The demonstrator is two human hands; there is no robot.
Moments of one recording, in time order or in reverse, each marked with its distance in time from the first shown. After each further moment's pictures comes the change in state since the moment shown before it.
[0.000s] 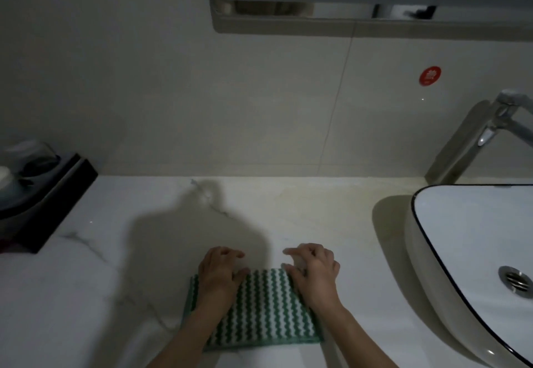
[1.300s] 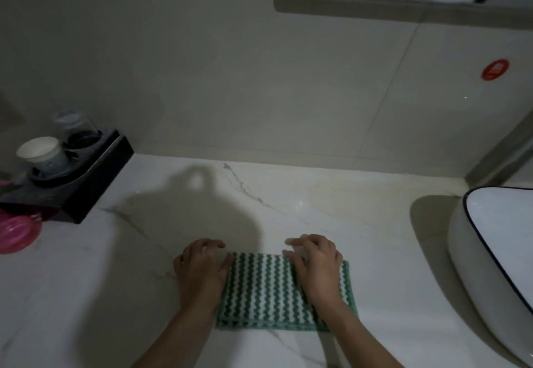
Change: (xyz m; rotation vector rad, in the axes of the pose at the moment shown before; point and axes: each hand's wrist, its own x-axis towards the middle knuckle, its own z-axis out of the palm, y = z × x) left_hand -0.022 -0.077 -0.047 0.301 0.245 -0.141; right_hand -0.005 -0.055 0.052 -0.012 0.065 -0.072
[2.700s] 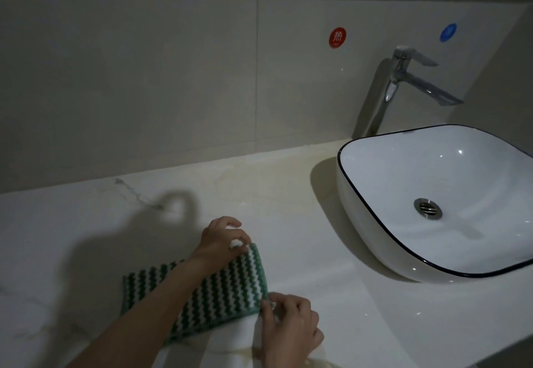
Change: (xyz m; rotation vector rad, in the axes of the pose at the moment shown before) left_hand 0.026 0.166 0.056 -0.274 -0.520 0.683; right_hand -0.114 0.030 -0.031 0.007 0.294 0.684
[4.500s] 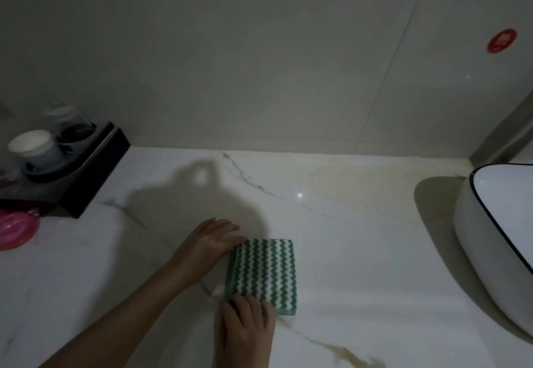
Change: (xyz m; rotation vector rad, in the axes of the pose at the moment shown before) left_hand -0.140 -0.132 -0.075 0.530 0.315 0.225; right_hand -0.112 -0.073 0.106 0.087 0.097 -0.960
